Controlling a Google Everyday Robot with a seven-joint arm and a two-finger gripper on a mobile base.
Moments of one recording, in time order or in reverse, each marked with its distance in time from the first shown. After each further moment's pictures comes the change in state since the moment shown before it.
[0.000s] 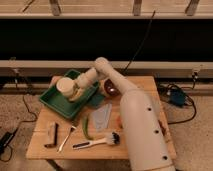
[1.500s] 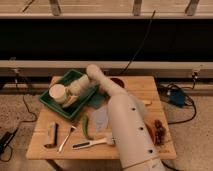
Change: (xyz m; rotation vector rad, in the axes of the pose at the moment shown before) arm 0.018 0.002 0.059 -0.068 -0.049 0.039
